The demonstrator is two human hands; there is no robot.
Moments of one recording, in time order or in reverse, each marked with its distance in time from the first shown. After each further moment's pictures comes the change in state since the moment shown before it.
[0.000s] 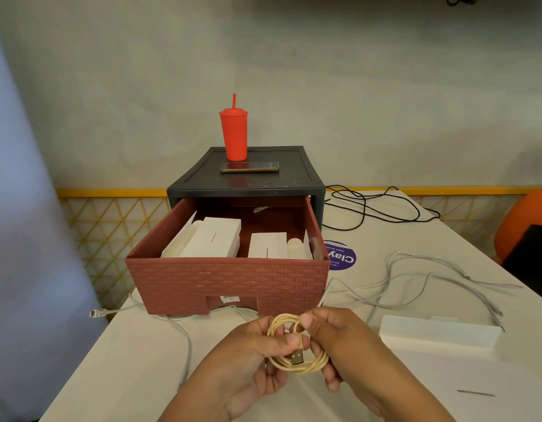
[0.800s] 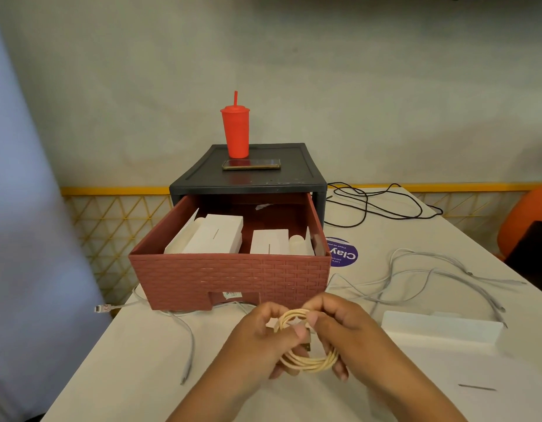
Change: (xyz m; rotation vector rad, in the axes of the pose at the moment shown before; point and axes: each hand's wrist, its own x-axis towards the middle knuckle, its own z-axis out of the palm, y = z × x) left_hand -0.001 -0.002 0.005 0.384 0.130 0.194; right_hand 0.001 0.007 -0.011 -0.118 -0.016 -0.182
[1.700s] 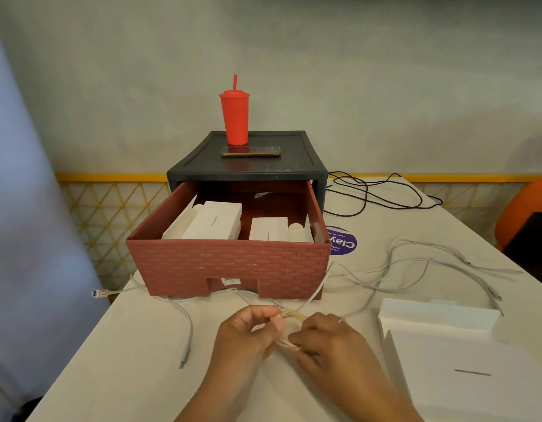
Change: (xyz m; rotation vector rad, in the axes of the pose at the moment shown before) left_hand 0.017 -0.047 0.005 -0.380 0.261 0.103; right_hand 0.007 0.067 0.021 -0.777 0.127 -0.496
